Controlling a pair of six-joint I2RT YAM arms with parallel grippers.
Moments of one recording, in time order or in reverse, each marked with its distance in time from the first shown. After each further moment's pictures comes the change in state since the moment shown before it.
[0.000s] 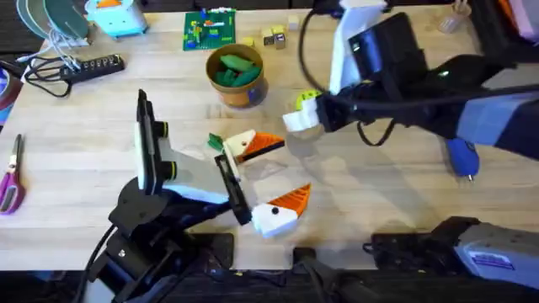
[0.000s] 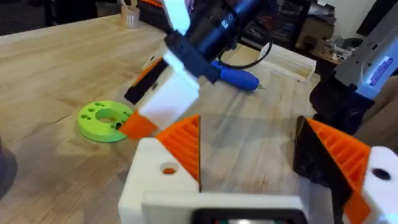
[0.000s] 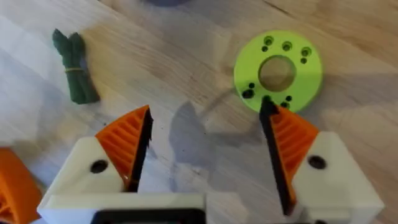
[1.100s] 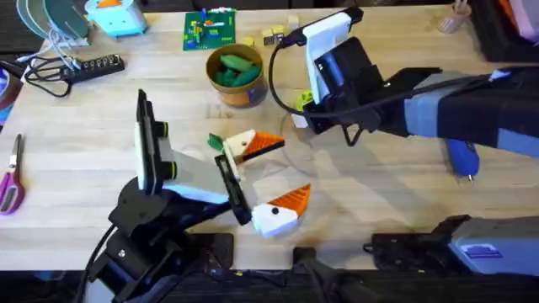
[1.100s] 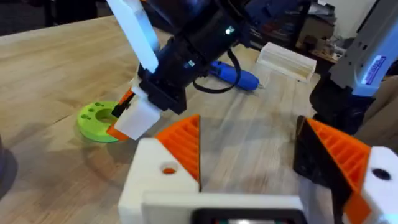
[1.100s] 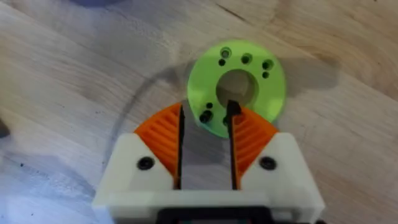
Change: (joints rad) left arm 0.000 0.000 0.000 0.000 0.000 0.002; right arm 0.067 0.192 0.000 0.133 0.270 -0.080
